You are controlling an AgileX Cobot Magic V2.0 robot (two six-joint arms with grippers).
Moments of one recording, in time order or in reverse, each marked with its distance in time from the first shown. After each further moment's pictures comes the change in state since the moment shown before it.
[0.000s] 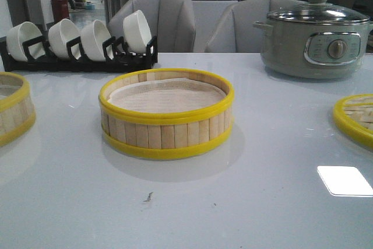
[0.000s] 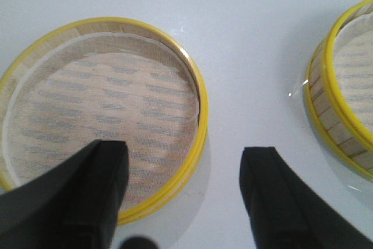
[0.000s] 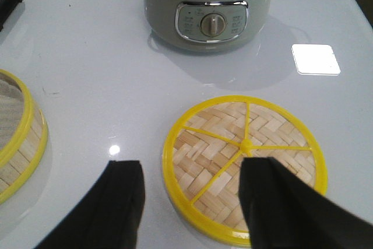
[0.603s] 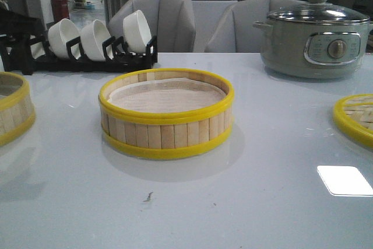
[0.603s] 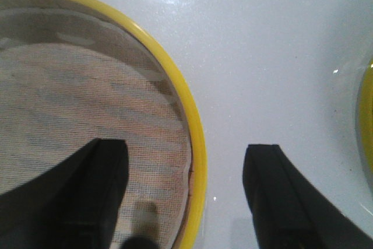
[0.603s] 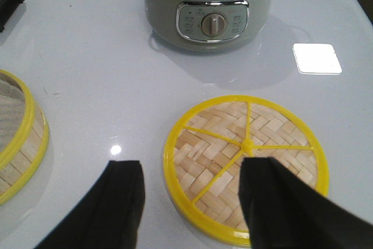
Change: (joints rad) left arm 0.000 0.519 -0.318 -0.041 0.066 0.000; right arm 0.000 0.000 0.000 0.003 0.000 0.000
